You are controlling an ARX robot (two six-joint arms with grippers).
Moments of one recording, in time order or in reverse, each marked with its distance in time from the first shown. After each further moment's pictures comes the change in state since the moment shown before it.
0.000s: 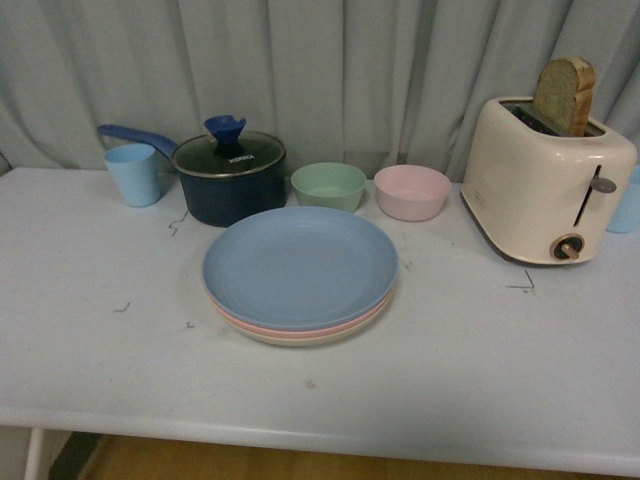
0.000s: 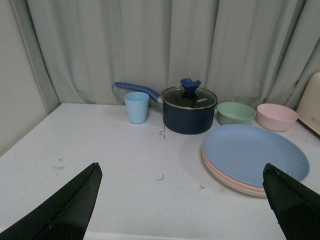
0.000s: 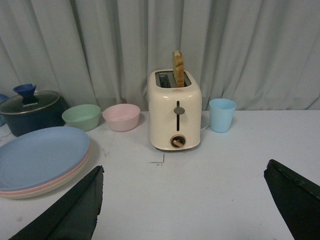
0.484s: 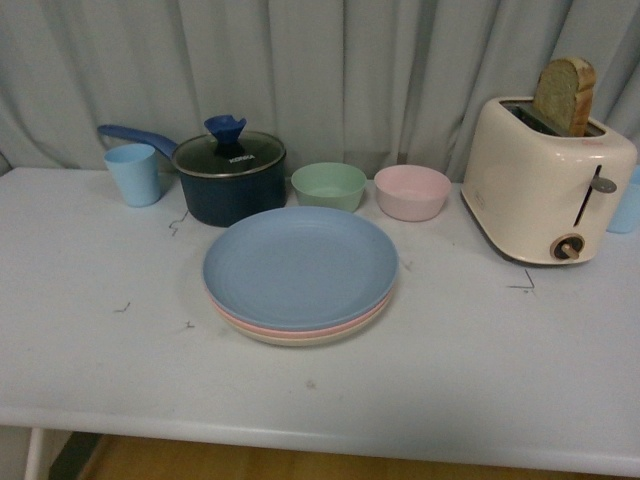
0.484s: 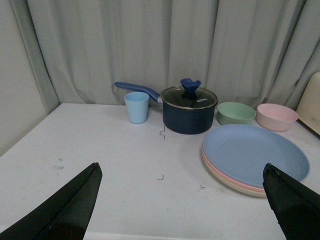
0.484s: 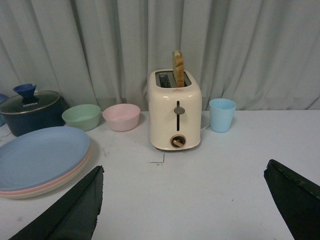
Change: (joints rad) left arm 0.000 0.000 0.000 0.000 0.000 0.000; right arm 0.000 0.000 0.000 0.000 0.000 0.000
